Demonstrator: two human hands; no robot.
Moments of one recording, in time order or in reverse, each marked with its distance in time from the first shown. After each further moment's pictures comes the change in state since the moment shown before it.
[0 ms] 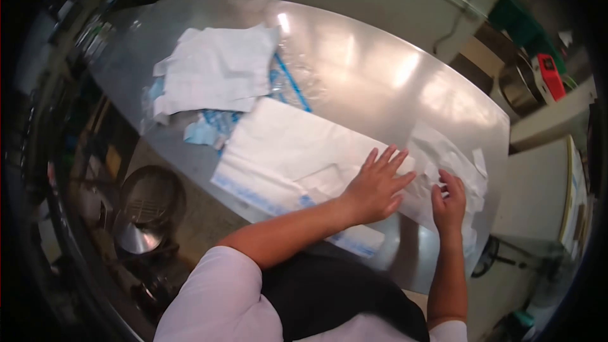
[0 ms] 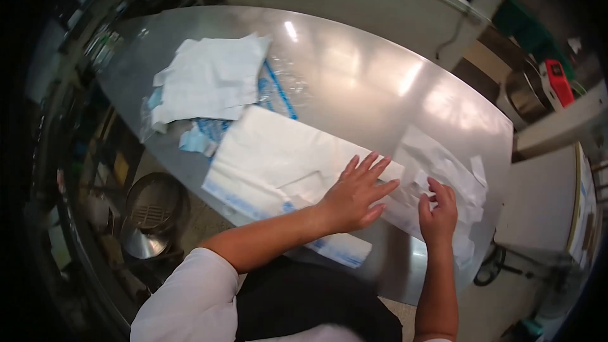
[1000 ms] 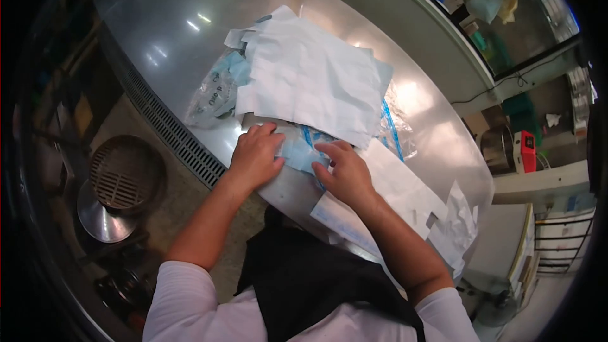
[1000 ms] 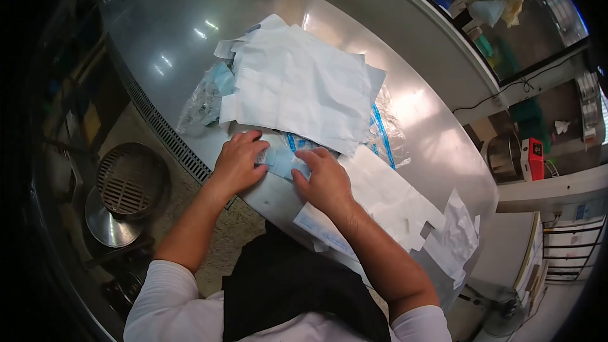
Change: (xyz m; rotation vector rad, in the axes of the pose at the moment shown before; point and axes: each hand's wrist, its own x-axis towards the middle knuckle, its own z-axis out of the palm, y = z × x) left_hand -0.279 -0.298 -0.263 0.198 0.259 -0.613; right_hand 0.066 -0.381 0.335 -0.070 -0.696 -0.202
